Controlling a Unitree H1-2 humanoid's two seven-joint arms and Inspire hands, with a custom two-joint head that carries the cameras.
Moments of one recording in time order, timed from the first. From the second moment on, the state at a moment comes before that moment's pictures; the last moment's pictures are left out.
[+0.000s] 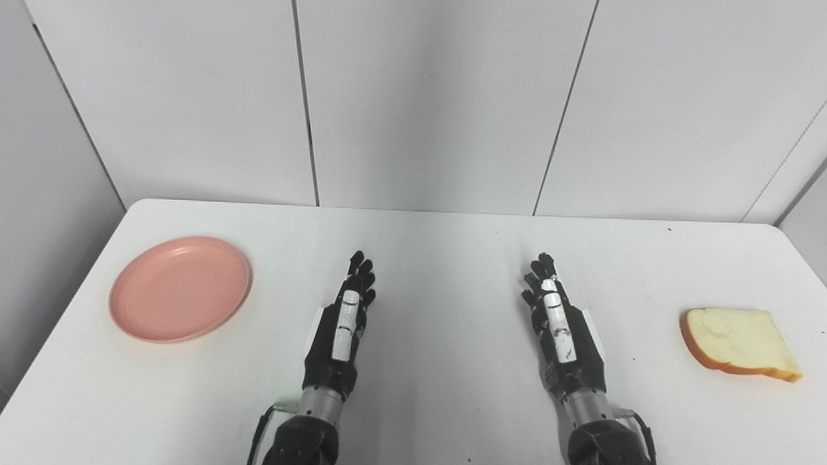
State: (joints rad) left arm -0.26 -0.14 -0.05 0.26 -0.06 -0.15 -0.05; right arm -0.25 -0.02 -0.06 0.16 0.17 -0.10 0.10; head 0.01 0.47
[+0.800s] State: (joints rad) left arm -0.22 -0.14 -0.06 0.20 -0.06 -0.13 -0.06; right arm -0.25 -0.02 -0.06 0.16 0.17 -0.10 0.08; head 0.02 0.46
